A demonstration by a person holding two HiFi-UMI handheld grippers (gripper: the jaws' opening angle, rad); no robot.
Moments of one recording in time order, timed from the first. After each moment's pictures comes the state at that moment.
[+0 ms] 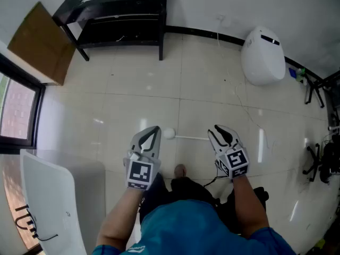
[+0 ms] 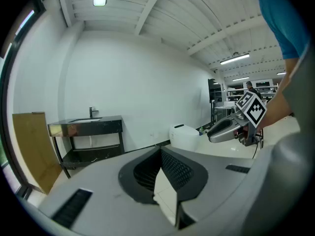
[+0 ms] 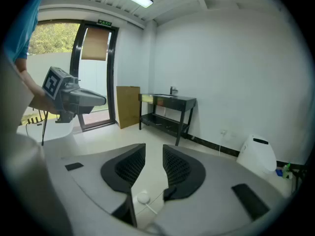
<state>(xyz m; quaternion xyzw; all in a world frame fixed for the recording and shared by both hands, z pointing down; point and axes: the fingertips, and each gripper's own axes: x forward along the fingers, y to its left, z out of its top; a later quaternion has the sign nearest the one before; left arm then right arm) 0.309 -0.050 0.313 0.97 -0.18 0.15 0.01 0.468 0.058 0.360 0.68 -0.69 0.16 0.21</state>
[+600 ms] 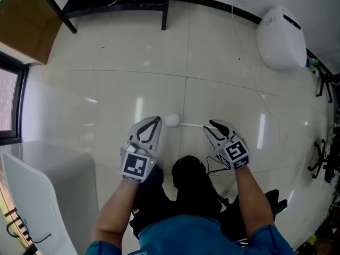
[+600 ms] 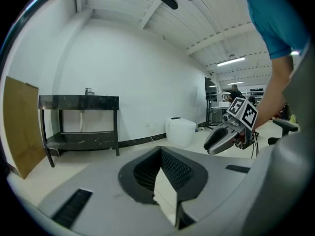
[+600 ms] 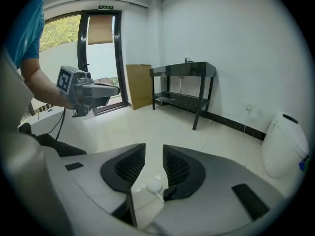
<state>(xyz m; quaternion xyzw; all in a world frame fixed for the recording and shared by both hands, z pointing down) 0.318 -0.131 0.596 0.98 -0.14 0.13 0.03 0.447 -0.022 0.667 0.60 -0.73 0.22 0.24</state>
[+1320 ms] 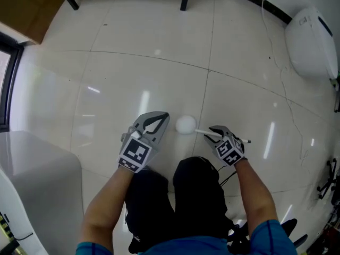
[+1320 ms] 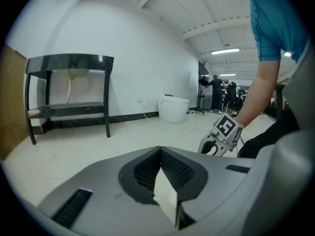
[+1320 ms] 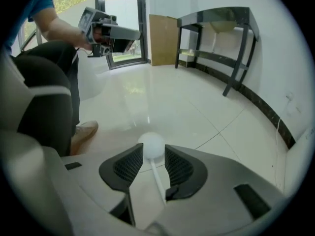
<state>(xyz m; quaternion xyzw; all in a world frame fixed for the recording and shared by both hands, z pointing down) 0.329 -0.168 0.924 0.98 -0.07 0.19 0.05 0.438 -0.026 1.089 0.44 -0.75 0.26 0.42</state>
